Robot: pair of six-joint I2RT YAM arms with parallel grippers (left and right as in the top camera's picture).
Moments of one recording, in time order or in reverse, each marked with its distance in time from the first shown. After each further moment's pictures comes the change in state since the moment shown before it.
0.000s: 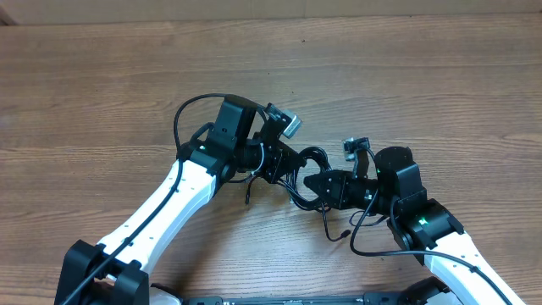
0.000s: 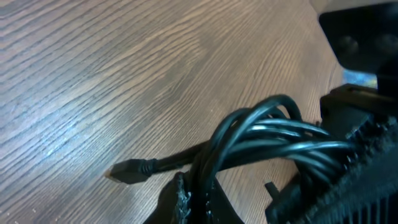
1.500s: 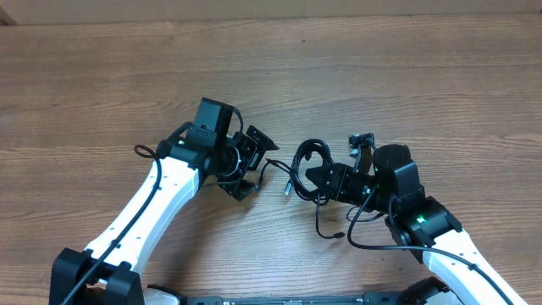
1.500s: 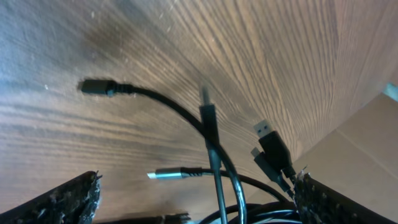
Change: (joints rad) left arm 0.105 -0.024 0.007 -0.269 -0.183 -1.291; right arm 0.012 0.016 0.017 0.018 0.108 0.166
